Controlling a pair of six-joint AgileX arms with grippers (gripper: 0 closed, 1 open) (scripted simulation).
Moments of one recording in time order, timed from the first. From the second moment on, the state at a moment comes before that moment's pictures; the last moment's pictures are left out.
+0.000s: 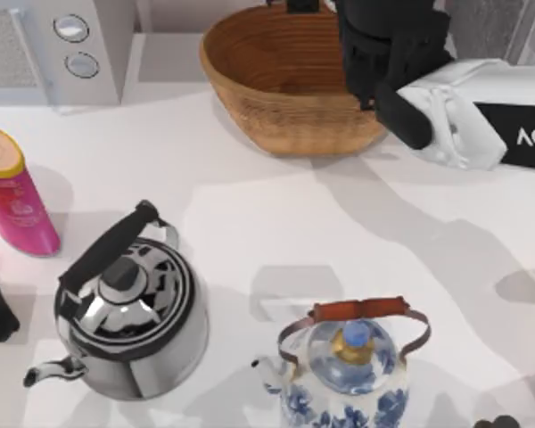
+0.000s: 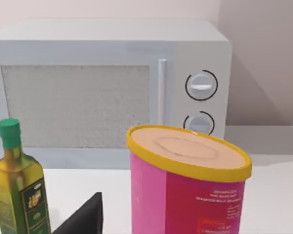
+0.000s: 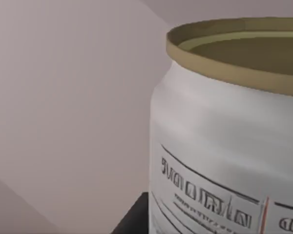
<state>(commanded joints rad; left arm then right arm) 0.00 0.00 0.00 0.00 0.00 0.00 0.60 1.98 1.38 0.58 0.62 0.02</state>
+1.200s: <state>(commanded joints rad) 0.00 0.00 0.00 0.00 0.00 0.00 0.61 2.17 1.55 0.61 0.63 0.02</state>
